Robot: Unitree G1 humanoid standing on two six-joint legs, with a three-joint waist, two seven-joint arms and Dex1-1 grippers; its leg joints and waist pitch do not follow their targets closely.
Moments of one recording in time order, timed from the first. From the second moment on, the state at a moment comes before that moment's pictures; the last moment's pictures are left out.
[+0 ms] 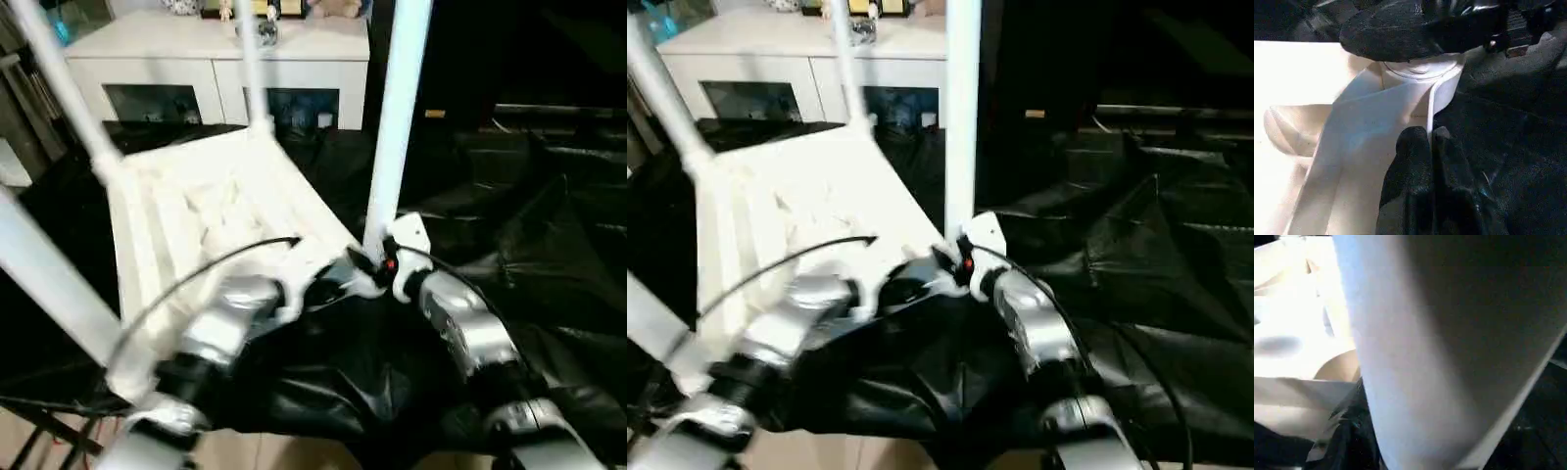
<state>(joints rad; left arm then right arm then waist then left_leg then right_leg) -0.52 0.09 -0.25 0.51 0.07 0.29 -0.74 -0.51 -0.11 0.06 0.64 0.05 0.10 0.48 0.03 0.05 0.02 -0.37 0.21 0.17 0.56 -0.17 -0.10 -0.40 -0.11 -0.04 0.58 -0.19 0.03</state>
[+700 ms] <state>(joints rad) -0.51 0.15 -0.28 0.49 0.05 0.21 -0.87 -0.30 -0.46 0.06 0.30 0.17 0.13 0.99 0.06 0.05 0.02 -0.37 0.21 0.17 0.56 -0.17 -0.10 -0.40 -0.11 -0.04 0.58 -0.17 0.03</state>
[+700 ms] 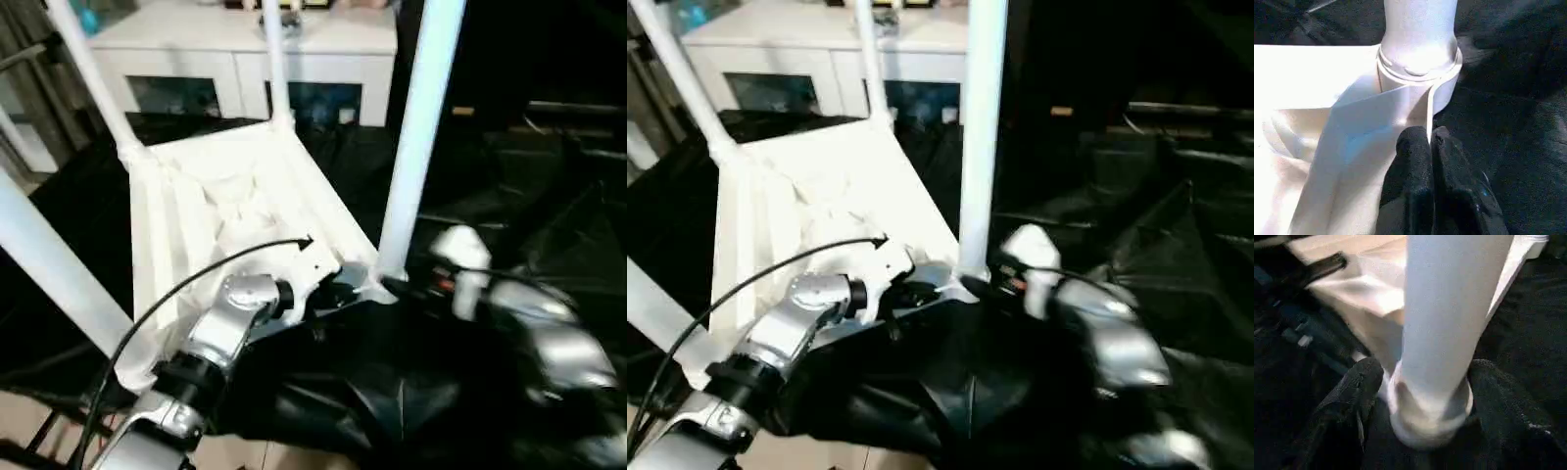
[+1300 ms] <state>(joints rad) -0.43 0.12 -0.22 0.31 -0.06 0.27 -0.85 -0.19 -0.52 0.11 0.07 0.31 0.33 1.14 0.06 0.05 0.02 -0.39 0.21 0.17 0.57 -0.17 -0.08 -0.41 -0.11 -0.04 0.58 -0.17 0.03</state>
